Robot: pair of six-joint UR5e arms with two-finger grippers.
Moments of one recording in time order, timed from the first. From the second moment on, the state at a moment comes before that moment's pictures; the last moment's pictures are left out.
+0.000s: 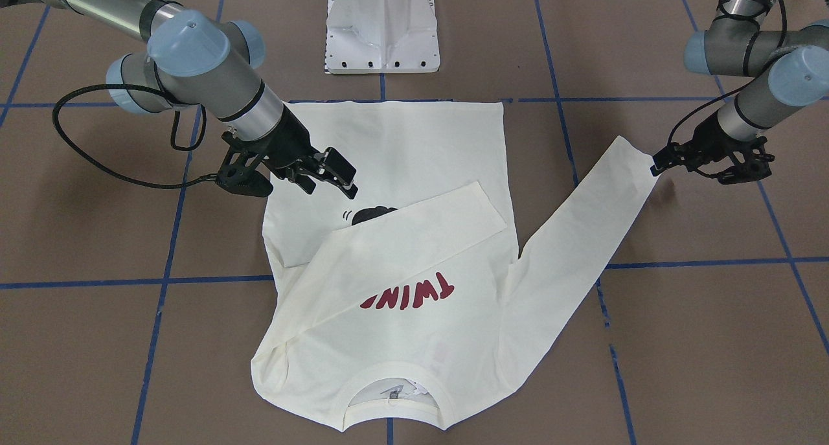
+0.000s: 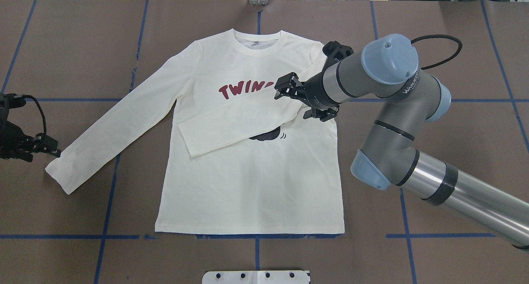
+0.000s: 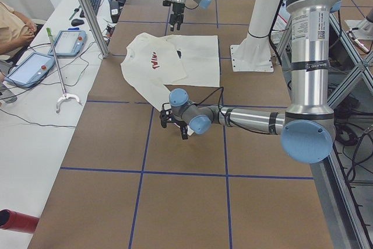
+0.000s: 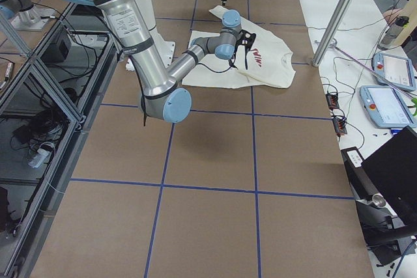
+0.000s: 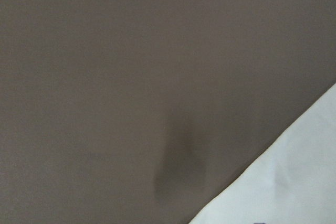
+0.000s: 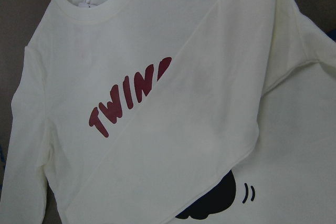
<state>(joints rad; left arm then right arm) -0.93 -1.50 -1.64 -2.16 -2.27 -0.99 0.68 -1.02 1.65 -1.00 2.02 1.71</state>
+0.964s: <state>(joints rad) -0.88 -1.49 -1.63 -2.16 -2.26 -1.01 0.67 -1.03 1.65 -1.00 2.02 1.71</state>
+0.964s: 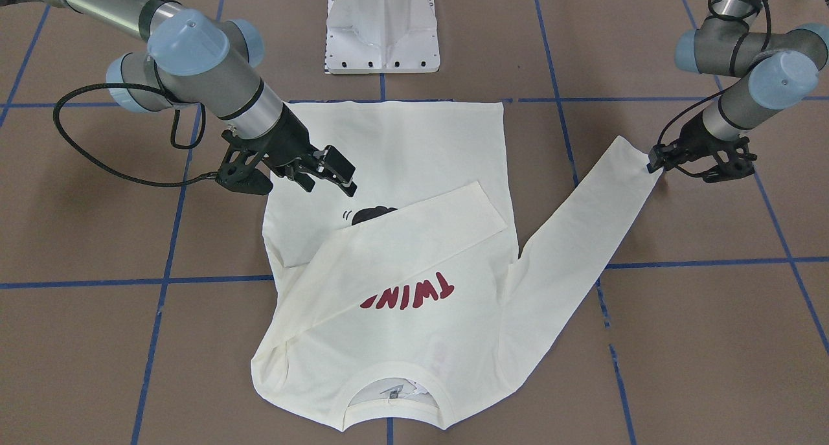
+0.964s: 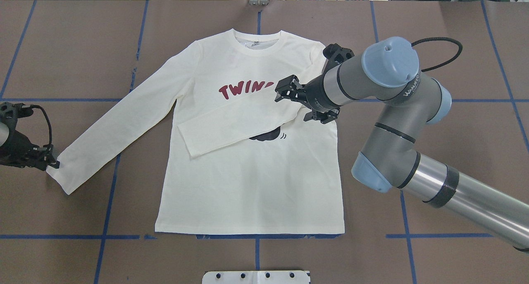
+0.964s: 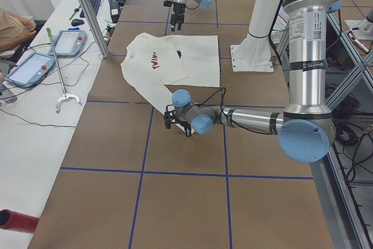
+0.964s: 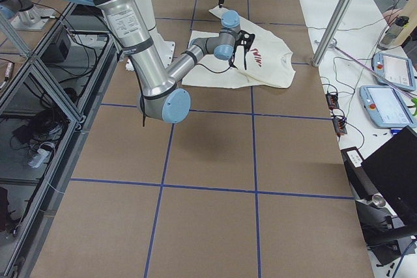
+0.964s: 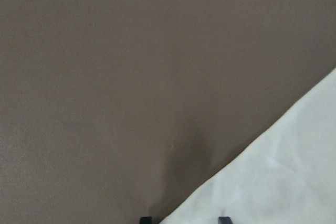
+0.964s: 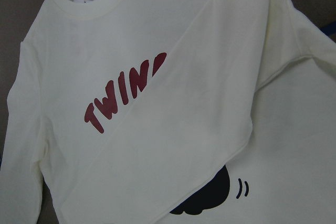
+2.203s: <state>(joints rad) -0.77 -2.22 -1.63 -1.97 -2.26 -1.52 0.98 -1.34 1.83 -1.00 2.31 1.47</state>
